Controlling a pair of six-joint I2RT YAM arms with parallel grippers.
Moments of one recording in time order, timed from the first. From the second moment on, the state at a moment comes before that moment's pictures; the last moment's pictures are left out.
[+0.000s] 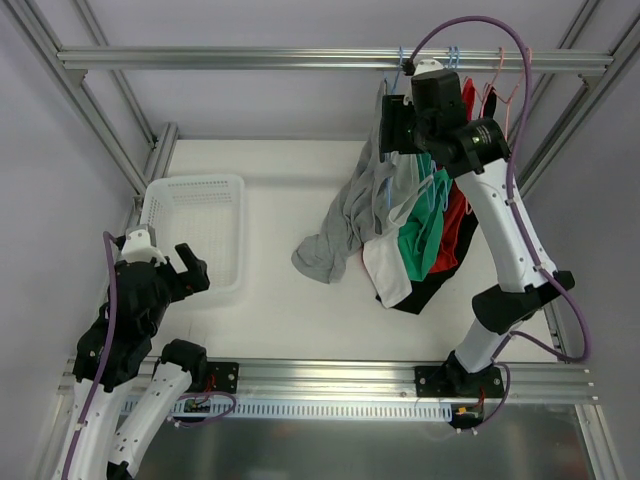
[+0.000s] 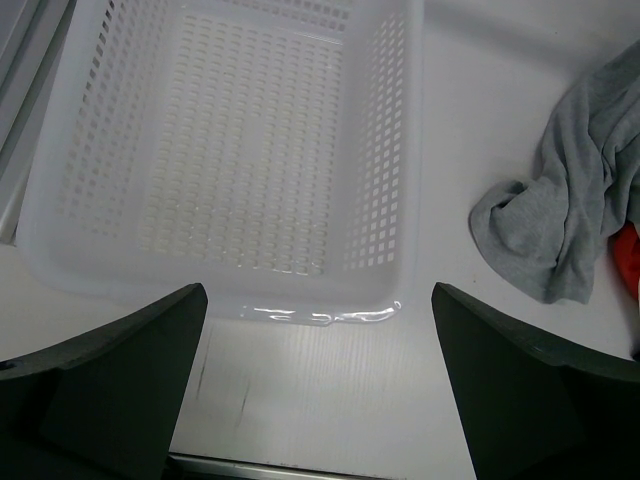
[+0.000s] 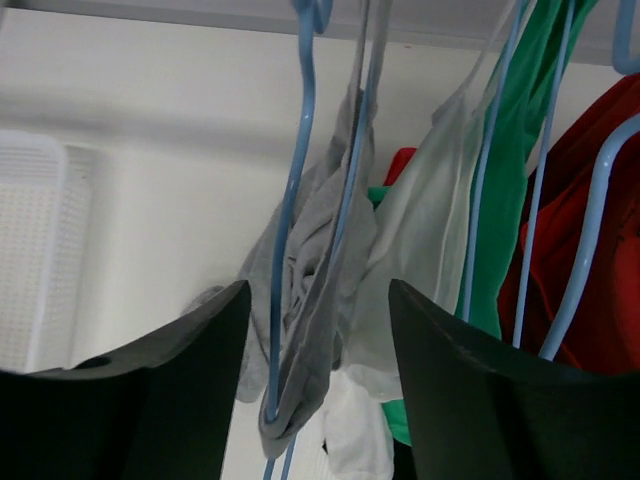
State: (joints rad) left arm -0.28 0.38 0.87 -0.96 -0.31 -0.41; right arm 0.51 1.69 2.21 -1.06 0.21 0.24
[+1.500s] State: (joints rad) left arm -0.28 0.36 0.87 -0.96 -0.28 -0.41; right arm 0.55 1.65 2.18 -0.90 0.27 0.21
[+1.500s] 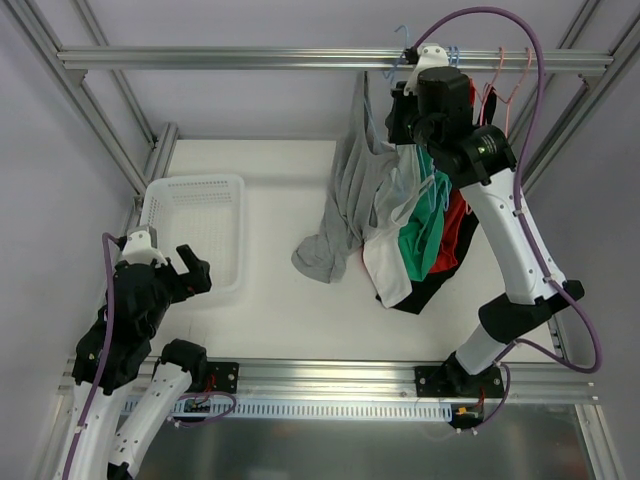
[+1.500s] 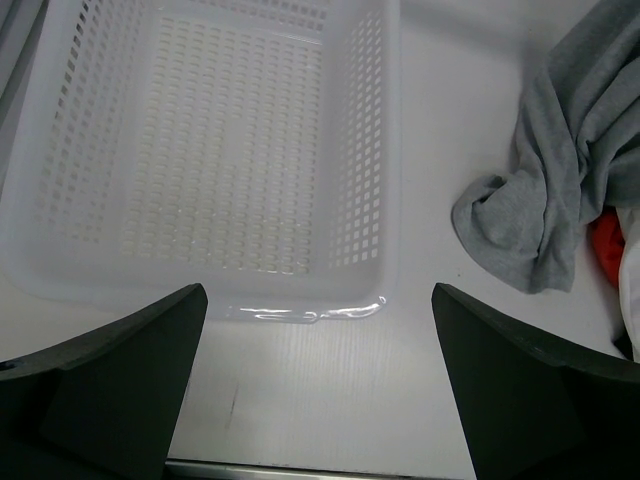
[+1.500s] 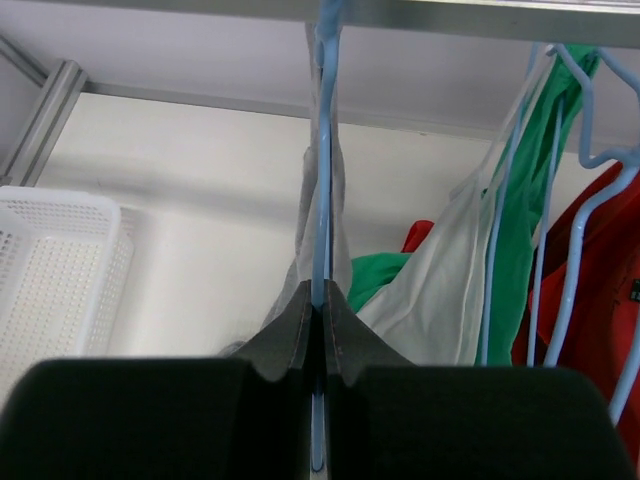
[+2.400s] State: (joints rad) left arm -0.65 1.11 1.34 -0.33 0.31 -0.39; right arm 0.55 0.82 1.36 -0.85 -0.31 0.30
